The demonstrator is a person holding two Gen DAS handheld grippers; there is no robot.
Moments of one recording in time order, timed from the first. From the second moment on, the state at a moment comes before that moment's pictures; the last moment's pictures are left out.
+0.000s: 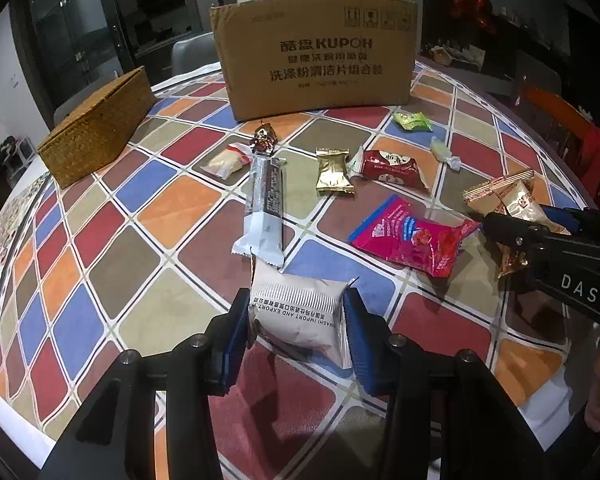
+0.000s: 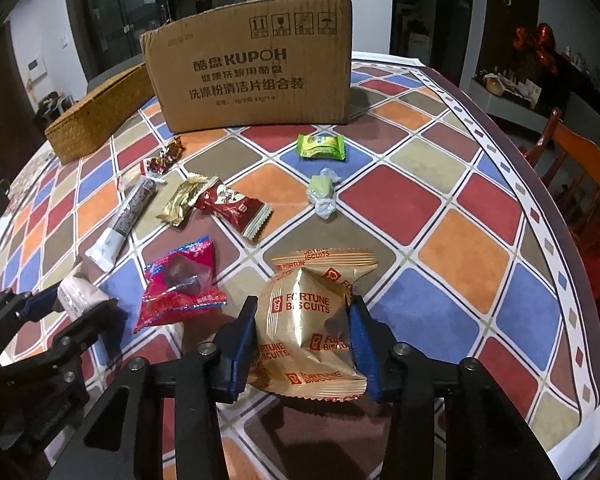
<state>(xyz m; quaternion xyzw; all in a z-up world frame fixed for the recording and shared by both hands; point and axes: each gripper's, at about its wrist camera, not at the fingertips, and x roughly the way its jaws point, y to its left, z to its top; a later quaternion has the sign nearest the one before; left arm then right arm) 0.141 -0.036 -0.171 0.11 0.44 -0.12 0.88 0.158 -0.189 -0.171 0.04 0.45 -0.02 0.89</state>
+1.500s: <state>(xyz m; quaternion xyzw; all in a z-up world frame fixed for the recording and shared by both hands) 0.162 -0.036 -0.073 0.06 0.38 -0.09 0.92 0.168 -0.200 -0.067 0.04 0.37 -0.02 0.93</state>
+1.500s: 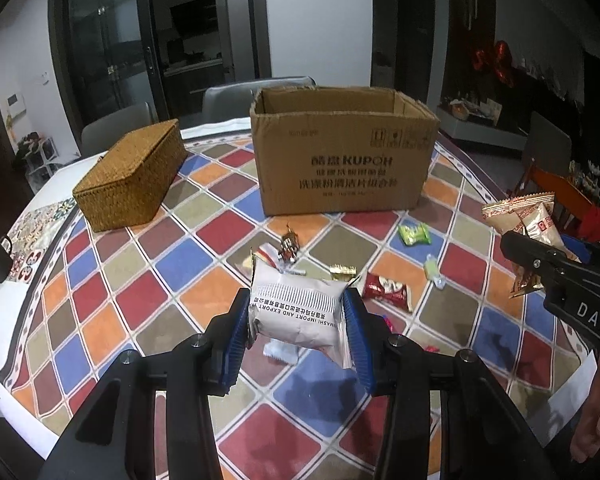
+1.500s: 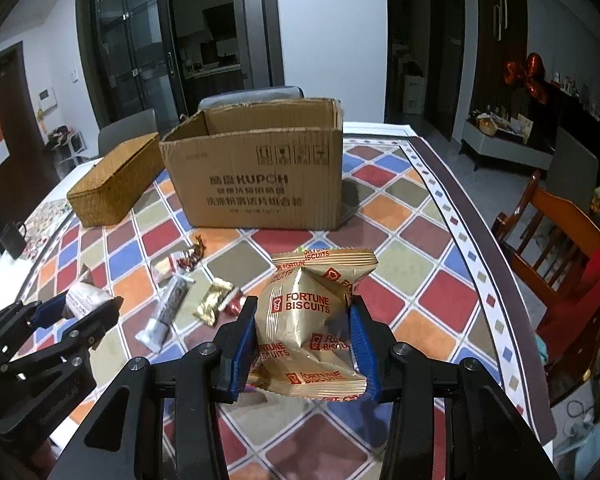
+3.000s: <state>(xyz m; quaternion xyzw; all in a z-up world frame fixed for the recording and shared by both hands) 0.265 -0.049 0.013 0.05 0.29 -0.09 0.95 0.254 -0.204 0.019 0.03 0.26 -0.01 0.96</state>
